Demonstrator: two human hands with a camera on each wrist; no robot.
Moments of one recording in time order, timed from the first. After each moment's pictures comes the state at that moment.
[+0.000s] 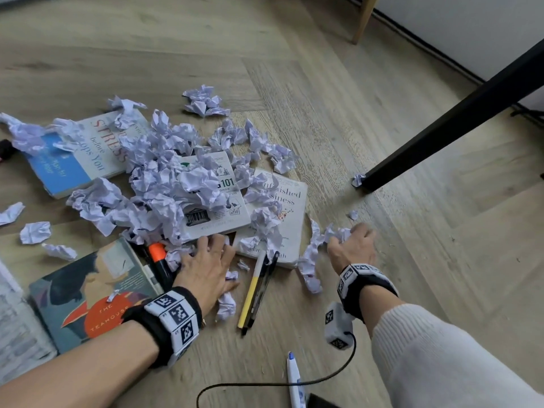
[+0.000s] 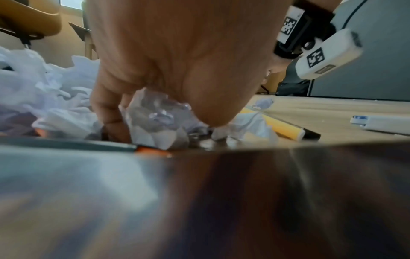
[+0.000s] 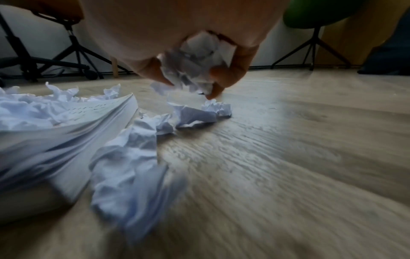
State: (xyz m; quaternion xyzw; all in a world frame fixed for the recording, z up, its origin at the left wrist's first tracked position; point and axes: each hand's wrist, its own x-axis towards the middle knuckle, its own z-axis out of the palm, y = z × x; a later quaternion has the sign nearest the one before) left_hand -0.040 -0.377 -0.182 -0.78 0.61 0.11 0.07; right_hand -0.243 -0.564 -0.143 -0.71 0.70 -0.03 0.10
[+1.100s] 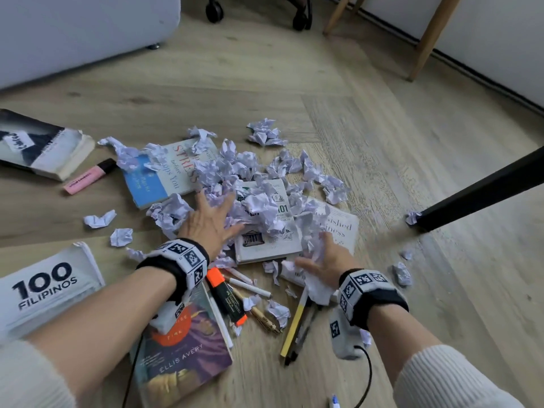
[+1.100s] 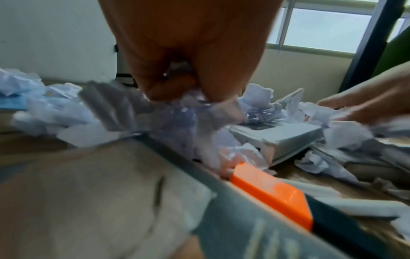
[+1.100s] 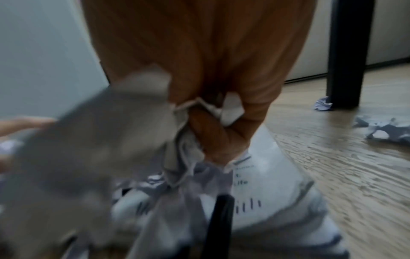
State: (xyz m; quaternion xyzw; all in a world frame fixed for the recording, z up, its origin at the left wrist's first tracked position) left_hand 0.089 -0.384 -0.167 -0.89 0.44 0.11 -0.10; right_hand -0.127 -0.537 -0.145 -0.83 0.47 0.15 0.26
